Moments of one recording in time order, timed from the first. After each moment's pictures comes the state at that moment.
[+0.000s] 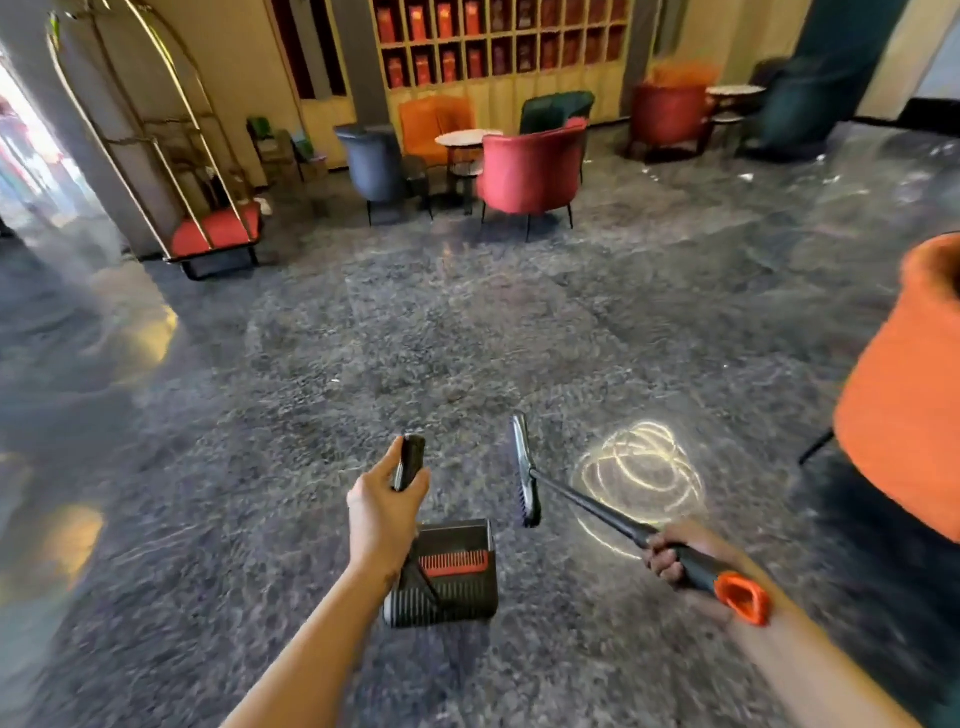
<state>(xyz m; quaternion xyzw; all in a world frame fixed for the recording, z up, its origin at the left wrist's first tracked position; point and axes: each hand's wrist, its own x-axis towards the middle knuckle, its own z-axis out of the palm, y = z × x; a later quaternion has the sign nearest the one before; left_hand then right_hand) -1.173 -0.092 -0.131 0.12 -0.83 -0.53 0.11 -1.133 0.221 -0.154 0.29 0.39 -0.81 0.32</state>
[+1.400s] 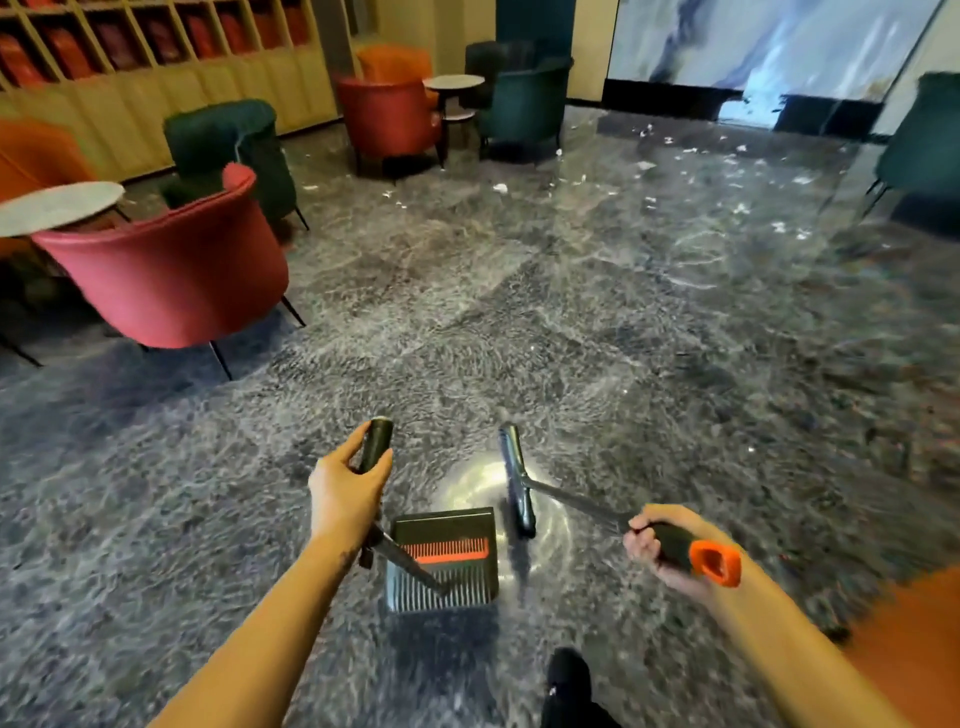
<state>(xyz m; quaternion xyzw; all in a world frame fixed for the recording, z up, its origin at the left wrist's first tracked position) -2.425 0.733 -0.152 -0.07 -0.85 -0.53 -0.04 -2.207 1.004 -0.172 0.45 0.22 -0.86 0.10</state>
